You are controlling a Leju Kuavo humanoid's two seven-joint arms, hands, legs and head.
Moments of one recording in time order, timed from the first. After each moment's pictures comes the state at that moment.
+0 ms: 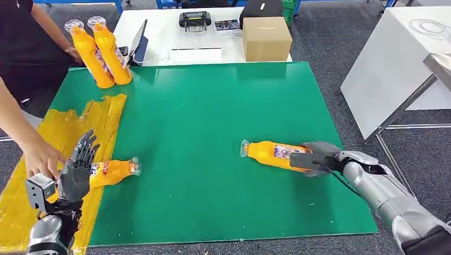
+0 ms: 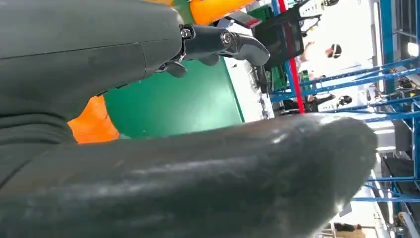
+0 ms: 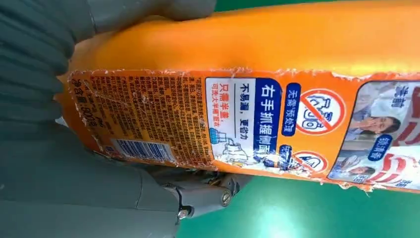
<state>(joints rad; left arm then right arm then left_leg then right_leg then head) -0.10 0.04 0.26 -1.30 -0.10 -0.40 -0.66 -0.67 -0.47 0.79 -0.75 0.51 0.31 -0.13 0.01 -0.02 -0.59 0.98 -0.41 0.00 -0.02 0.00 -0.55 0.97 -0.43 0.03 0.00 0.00</state>
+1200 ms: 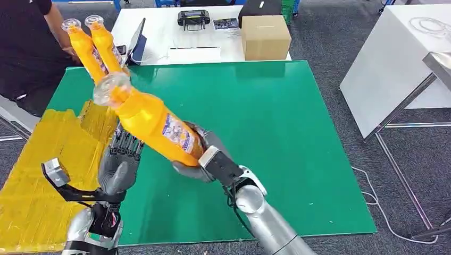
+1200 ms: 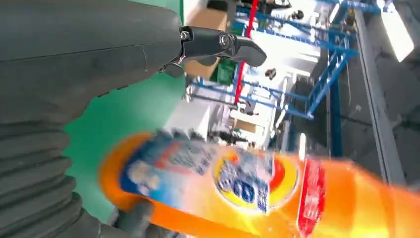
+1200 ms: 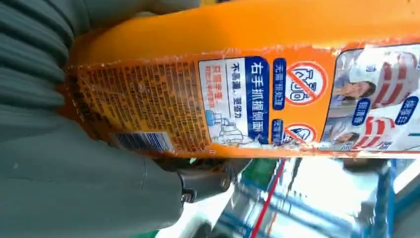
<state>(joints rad) -0.08 -0.12 -0.05 -1.52 0.44 -0.51 -0.37 -0.37 0.23 0.56 -1.19 0.22 0.03 -0.32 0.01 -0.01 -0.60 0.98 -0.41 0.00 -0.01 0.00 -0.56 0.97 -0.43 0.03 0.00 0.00</state>
